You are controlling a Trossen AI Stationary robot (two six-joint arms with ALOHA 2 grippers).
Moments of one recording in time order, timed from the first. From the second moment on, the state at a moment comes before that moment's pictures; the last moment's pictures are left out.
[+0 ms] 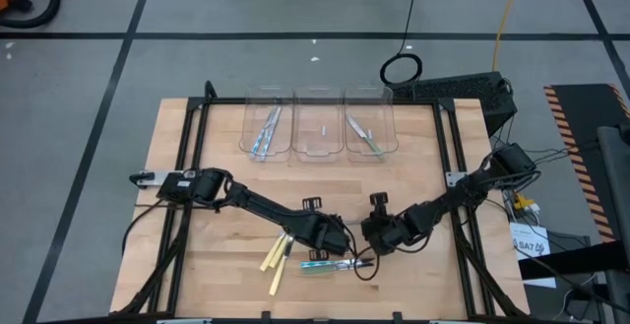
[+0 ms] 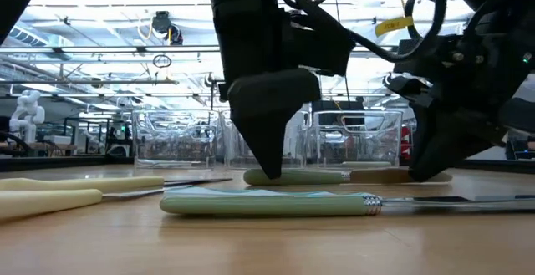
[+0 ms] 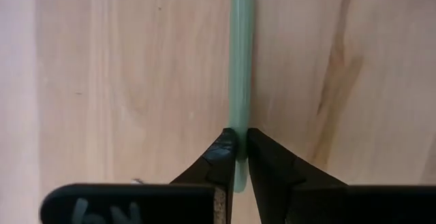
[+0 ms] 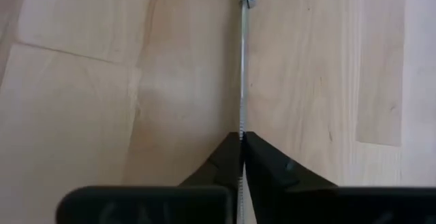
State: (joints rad) left arm -0.32 2.32 1.86 -1.01 -0.32 -0.43; right arm 0.49 1.64 0.73 -0.35 0.44 0.22
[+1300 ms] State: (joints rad) left arm -0.40 2.32 1.90 -0.94 -0.52 -0.43; right arm 0.46 1.57 0.73 -0.39 0.26 0.22
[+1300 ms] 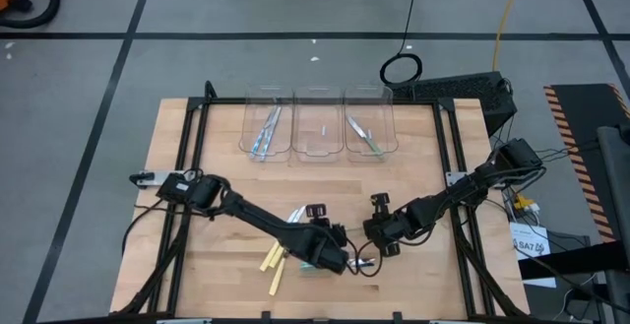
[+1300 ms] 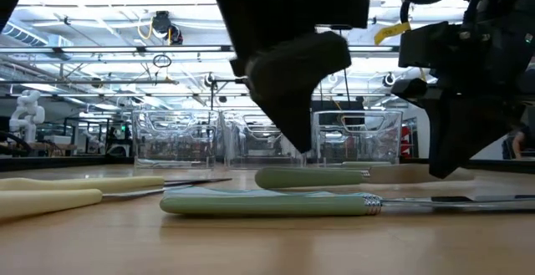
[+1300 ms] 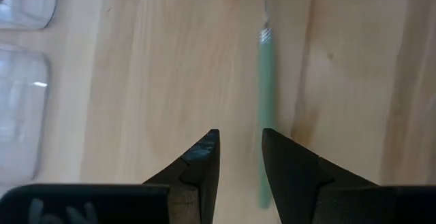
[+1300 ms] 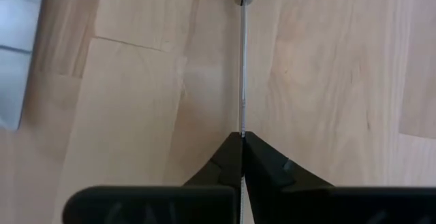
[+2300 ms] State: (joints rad) left arm -0.43 2.36 1.84 -0.74 -0.42 -0.43; right arm 0.50 1.56 0.74 -0.40 0.26 0.28
